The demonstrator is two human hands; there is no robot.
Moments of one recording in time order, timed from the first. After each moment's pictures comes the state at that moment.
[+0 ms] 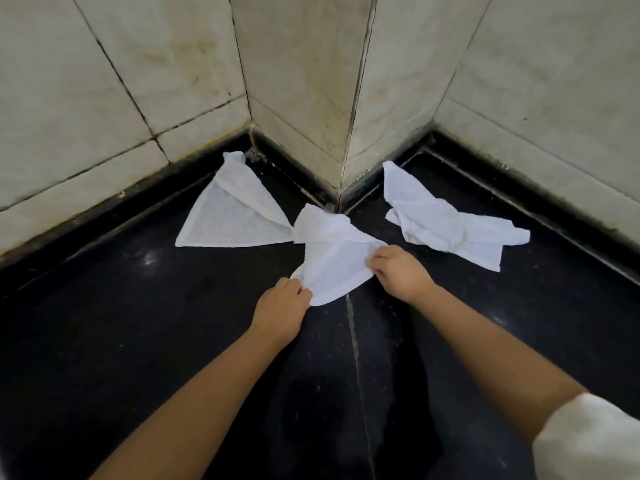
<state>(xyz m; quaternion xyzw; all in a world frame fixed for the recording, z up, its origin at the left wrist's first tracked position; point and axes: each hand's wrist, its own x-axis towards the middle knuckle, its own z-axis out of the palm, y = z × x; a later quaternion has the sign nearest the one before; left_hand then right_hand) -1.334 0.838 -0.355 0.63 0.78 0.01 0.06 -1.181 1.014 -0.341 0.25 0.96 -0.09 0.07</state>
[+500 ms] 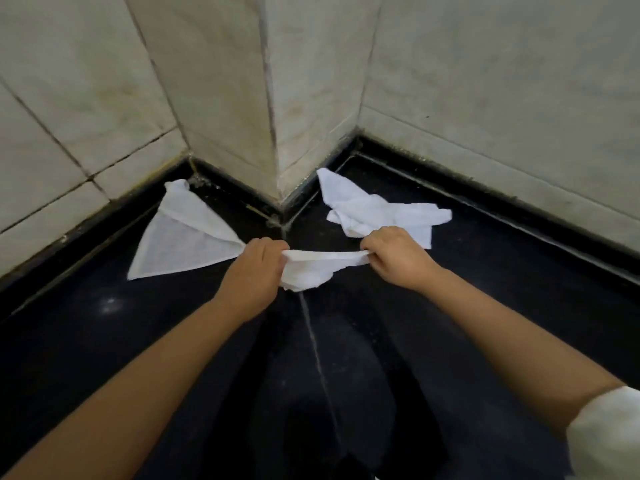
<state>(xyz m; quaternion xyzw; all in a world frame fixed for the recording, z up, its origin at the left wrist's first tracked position) -1.323 0.867 -0.269 0.69 0.69 0.20 0.02 -1.110 1.008 -0.262 0.27 0.96 -0.08 -0.07</state>
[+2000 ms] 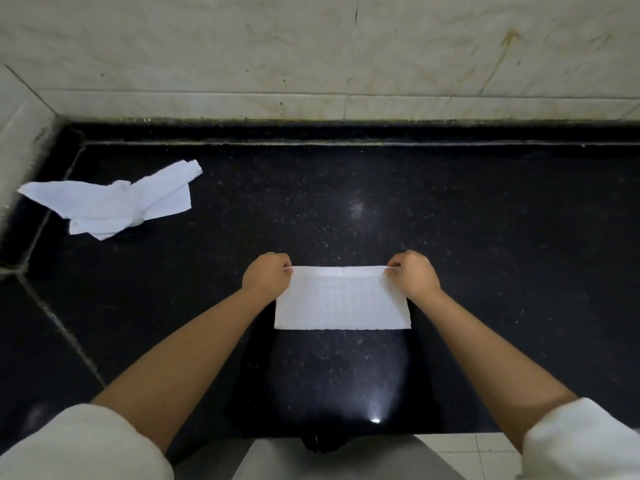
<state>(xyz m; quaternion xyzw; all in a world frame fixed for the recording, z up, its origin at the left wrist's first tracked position) -0.955 0.943 -0.329 0.73 0.63 -0.03 0.26 -0.708 0.894 -0.332 0.79 0.55 -0.25 -0.08</state>
